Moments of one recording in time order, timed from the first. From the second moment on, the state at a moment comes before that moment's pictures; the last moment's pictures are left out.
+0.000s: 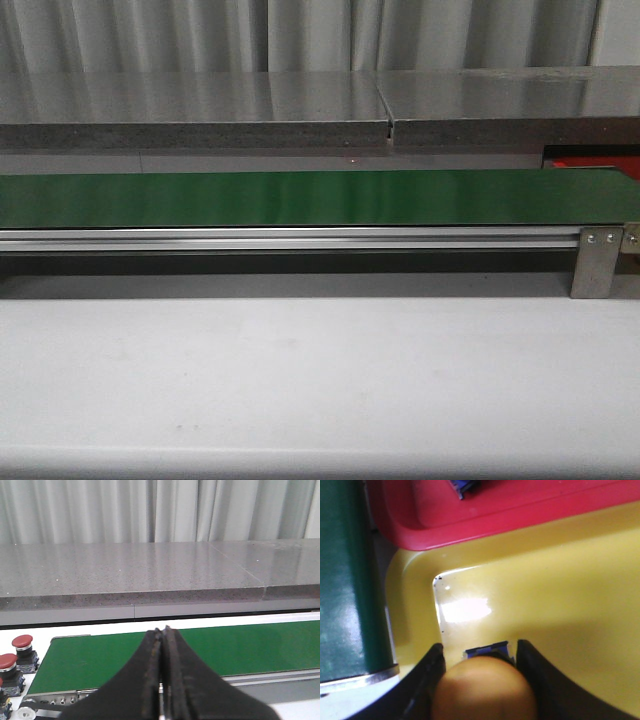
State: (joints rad) left arm -0.12 0.22 -0.37 -0.21 0.26 0.28; right arm -0.42 1.74 -1.12 0.37 0.59 -0.33
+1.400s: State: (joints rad) left arm -0.12 0.22 -0.37 -0.21 0.26 0.28; right arm -0.21 1.20 -1.08 0.40 0.57 -0.37
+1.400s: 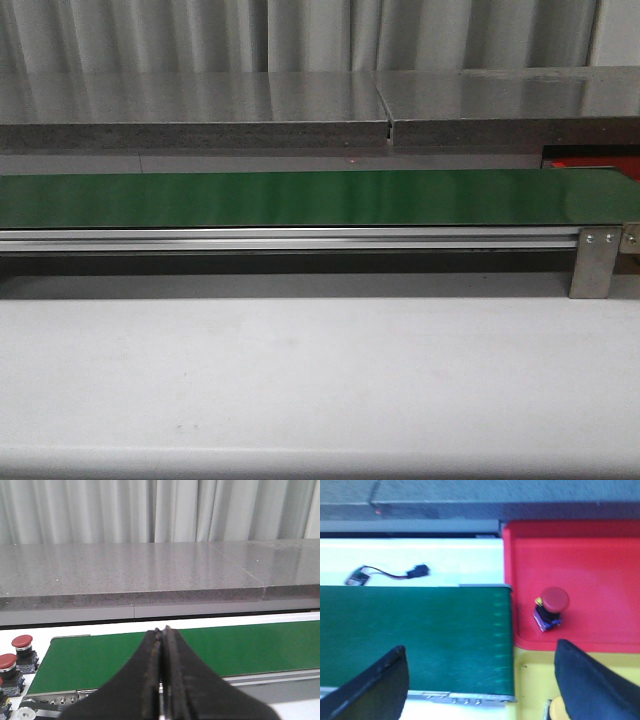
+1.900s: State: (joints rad) left arm -0.12 0.22 -0.37 -0.21 0.26 0.28; right arm -0.14 0.61 -0.64 0.40 0.54 -0.38
